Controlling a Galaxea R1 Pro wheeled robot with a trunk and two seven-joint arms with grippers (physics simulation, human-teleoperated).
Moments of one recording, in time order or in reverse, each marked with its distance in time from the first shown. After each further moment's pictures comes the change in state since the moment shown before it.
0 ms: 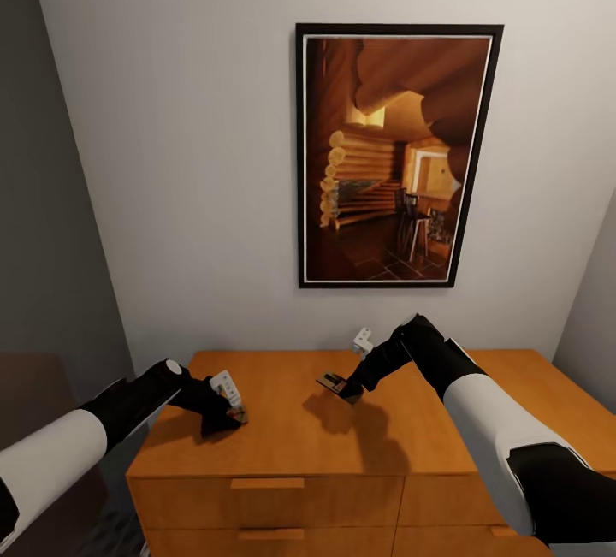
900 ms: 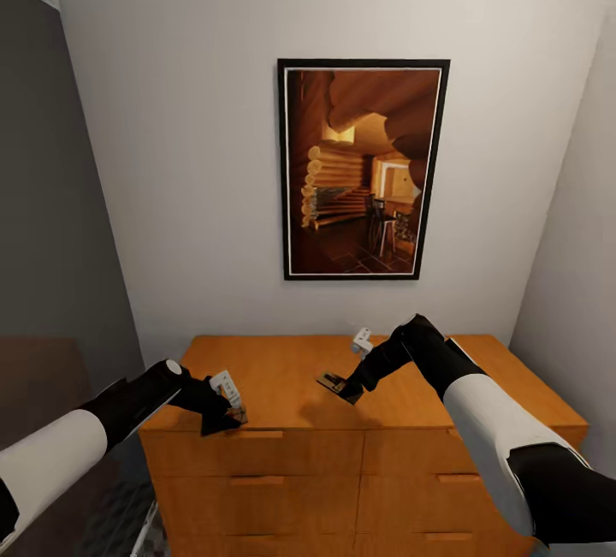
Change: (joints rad) left arm 0.000 0.000 0.000 0.000 0.000 0.001 0.003; right arm 0.000 0.000 0.000 0.000 0.000 0.000 0.000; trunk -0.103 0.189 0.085
